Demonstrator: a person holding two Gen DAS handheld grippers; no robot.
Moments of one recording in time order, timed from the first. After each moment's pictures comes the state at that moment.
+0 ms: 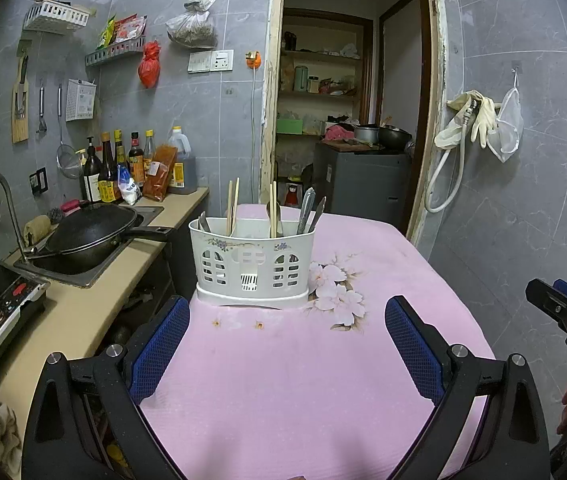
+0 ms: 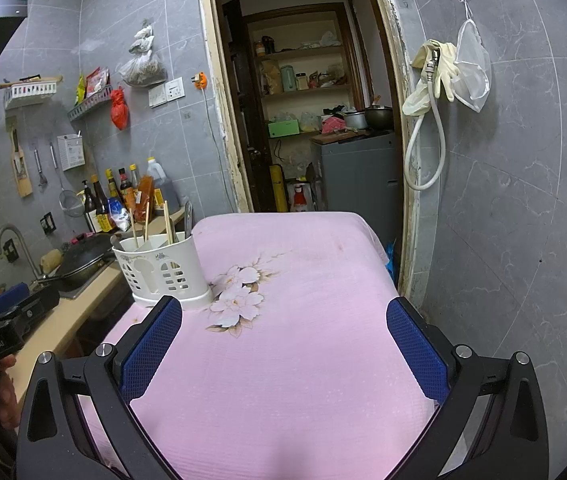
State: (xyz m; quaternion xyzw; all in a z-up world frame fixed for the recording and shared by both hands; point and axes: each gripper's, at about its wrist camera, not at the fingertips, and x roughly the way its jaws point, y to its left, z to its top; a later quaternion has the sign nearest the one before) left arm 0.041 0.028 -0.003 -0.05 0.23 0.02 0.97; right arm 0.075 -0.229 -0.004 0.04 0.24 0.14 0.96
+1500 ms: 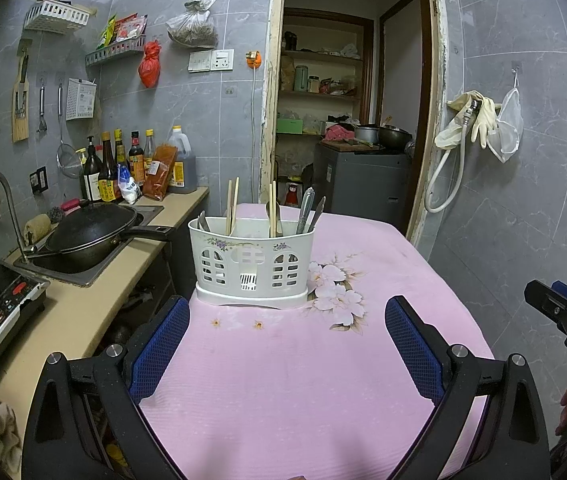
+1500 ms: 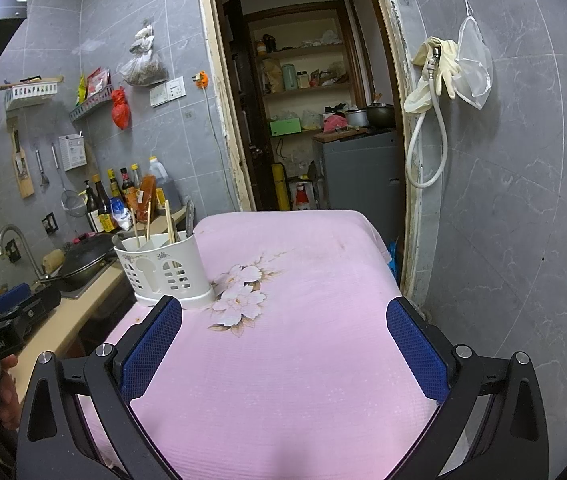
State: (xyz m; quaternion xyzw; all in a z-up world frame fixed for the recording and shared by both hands) left arm 0.040 0.027 -0.002 -0.05 0.23 0.02 0.97; right arm 0.074 -0.227 -0.003 0.04 0.24 0.14 0.96
